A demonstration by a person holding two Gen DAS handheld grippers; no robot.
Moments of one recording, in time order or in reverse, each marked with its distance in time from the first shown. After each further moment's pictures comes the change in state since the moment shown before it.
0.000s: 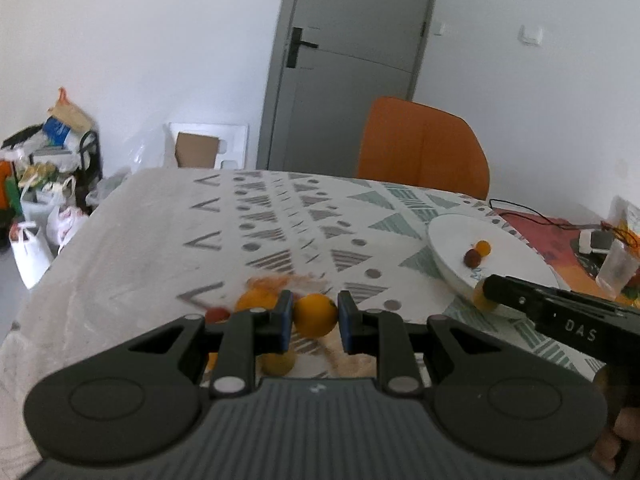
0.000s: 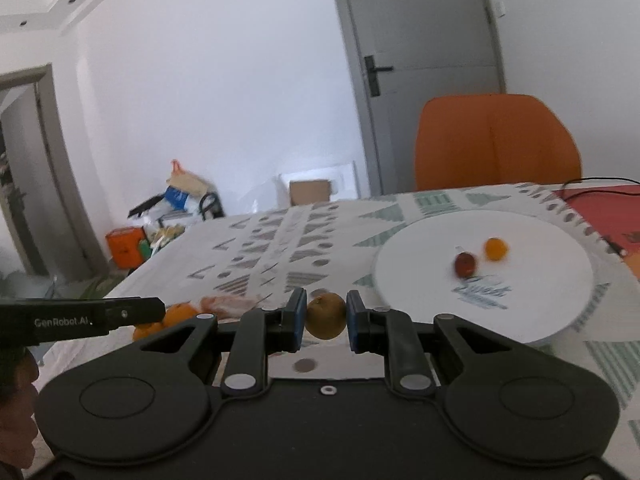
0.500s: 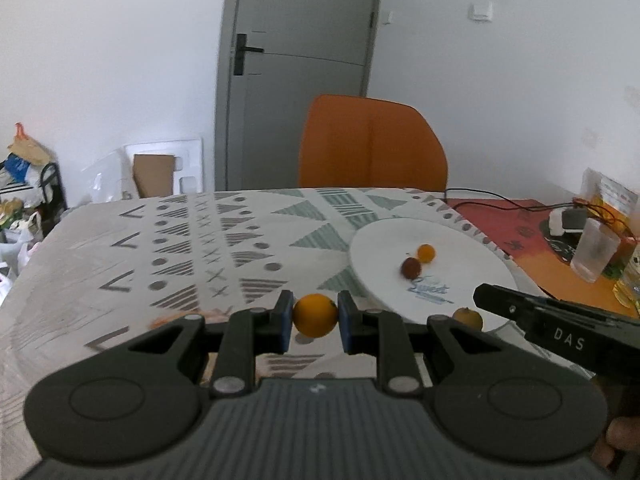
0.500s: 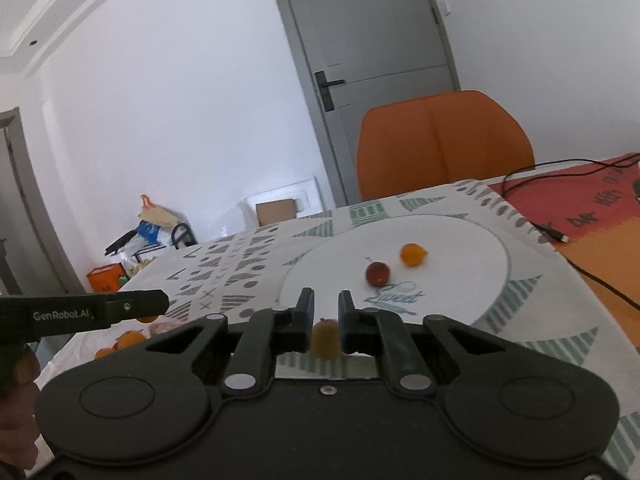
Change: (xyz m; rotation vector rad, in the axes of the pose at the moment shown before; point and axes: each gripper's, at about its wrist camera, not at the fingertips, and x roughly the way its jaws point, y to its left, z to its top) left arm 0.031 -0.073 0.016 0.110 -0.002 -0.074; right arm -0.016 -0.063 0.003 0.098 -0.047 -0.062
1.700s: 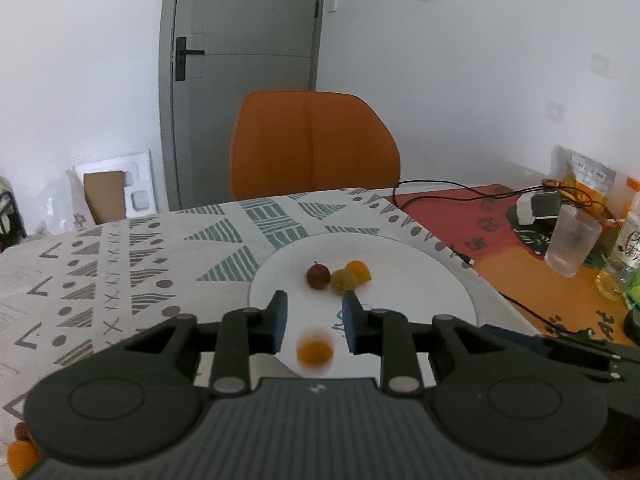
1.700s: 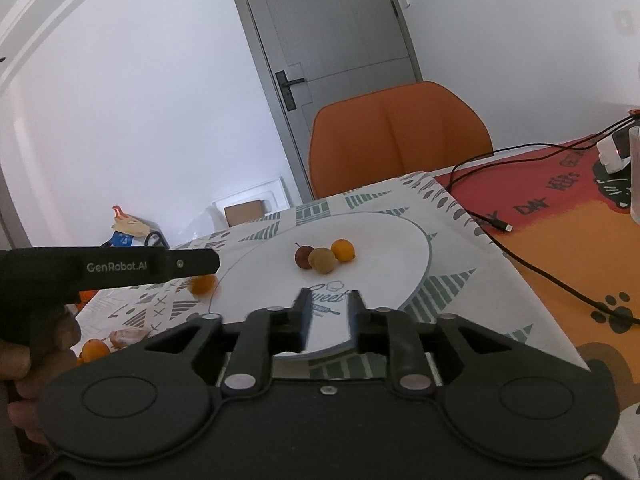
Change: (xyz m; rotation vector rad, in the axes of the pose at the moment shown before) left arm 0.056 -0.065 0.024 0.097 0.013 -0.087; right arm -0.007 -0.042 0.001 0.065 0.022 -0.068
